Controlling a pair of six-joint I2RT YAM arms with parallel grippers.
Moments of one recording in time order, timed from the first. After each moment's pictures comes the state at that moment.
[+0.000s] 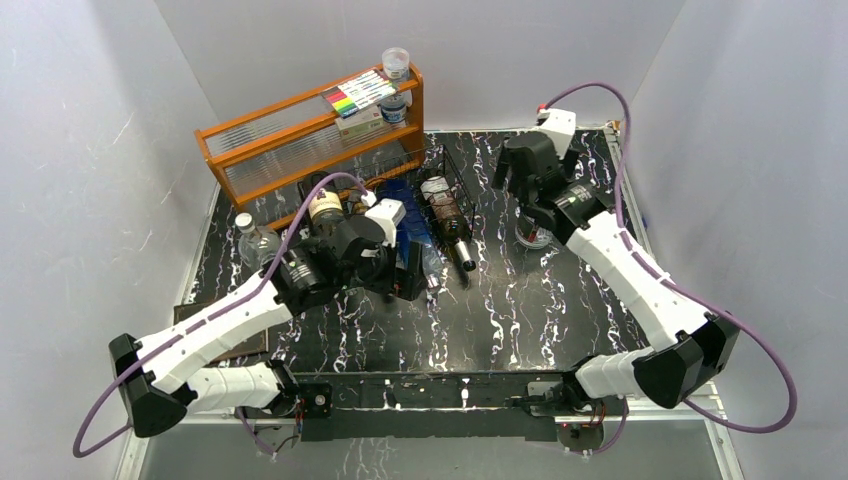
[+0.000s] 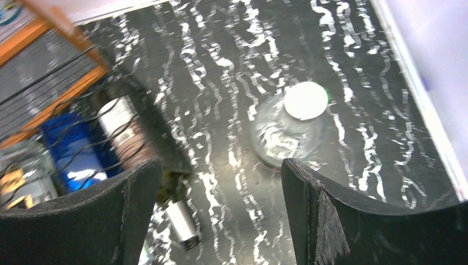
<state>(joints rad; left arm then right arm) -0.95 1.13 1.11 -0.69 -0.09 -0.53 0.63 1.33 1.42 -0.68 0.65 0.50</state>
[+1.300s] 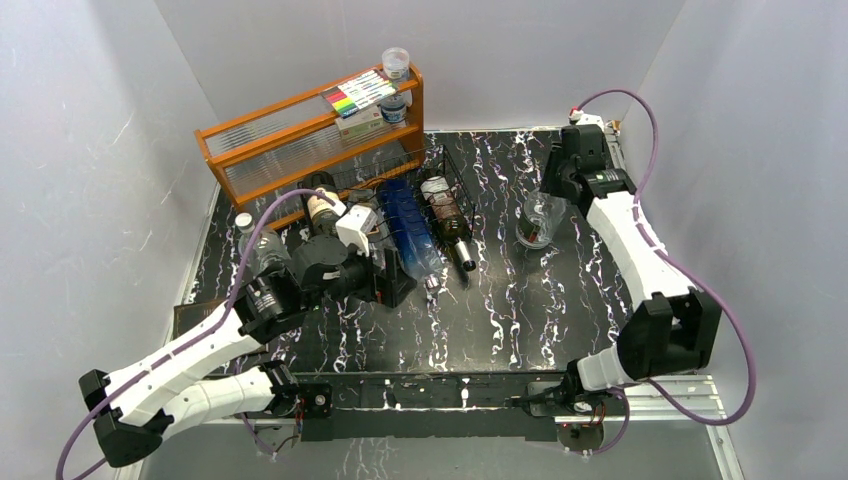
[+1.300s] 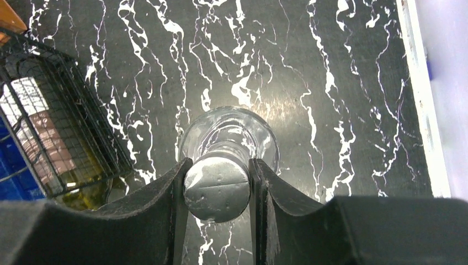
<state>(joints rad) -0.95 0.87 0.92 -0.53 -0.12 -0.55 0.20 1.46 1.35 -0.60 0.22 0.27</state>
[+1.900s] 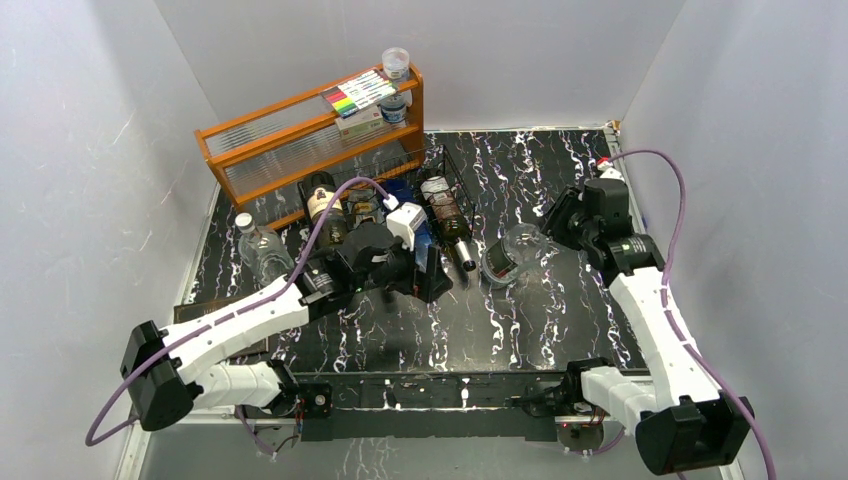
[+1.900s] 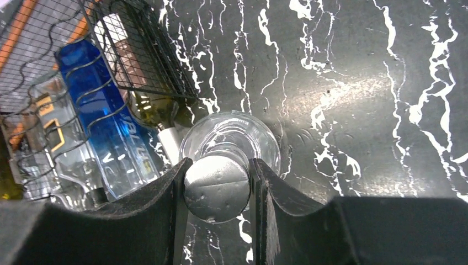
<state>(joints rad) -0.95 1.15 0.93 -0.29 0.04 -0.48 0.19 1.02 1.01 -0.65 0.00 0.53</state>
